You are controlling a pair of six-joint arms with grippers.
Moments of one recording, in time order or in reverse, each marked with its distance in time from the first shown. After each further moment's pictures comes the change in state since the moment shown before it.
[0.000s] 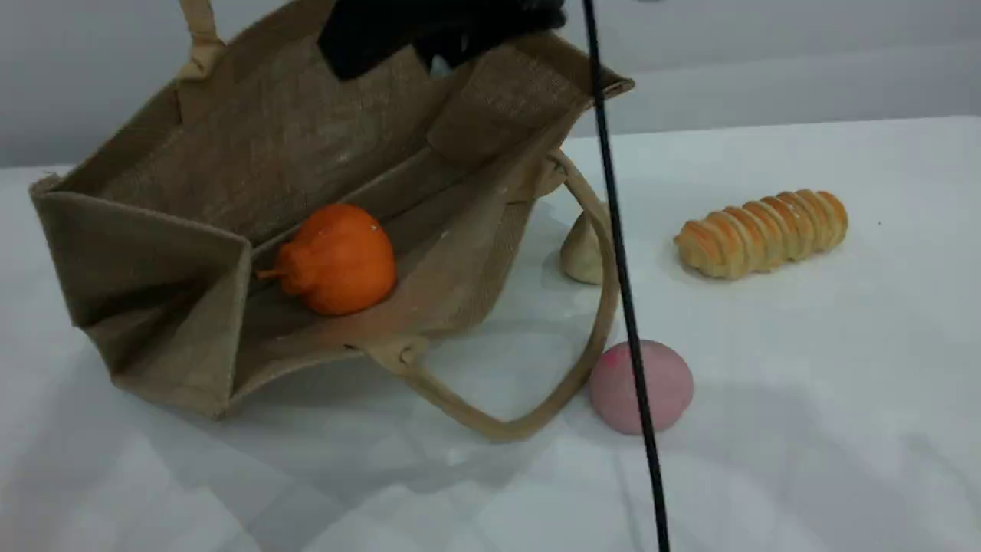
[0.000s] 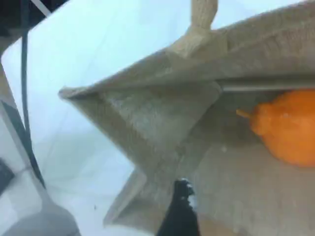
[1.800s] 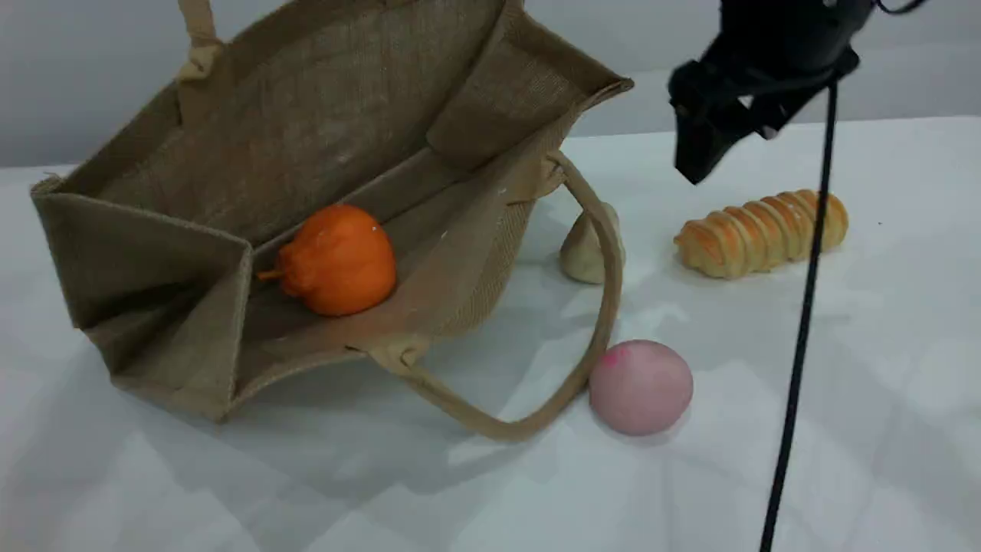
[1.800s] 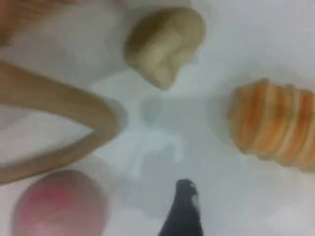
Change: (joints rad) left arm 0.001 -0.001 0.000 0.011 0.000 -0.029; right arm -0.199 0.142 0.010 -0.956 -0.081 0.688
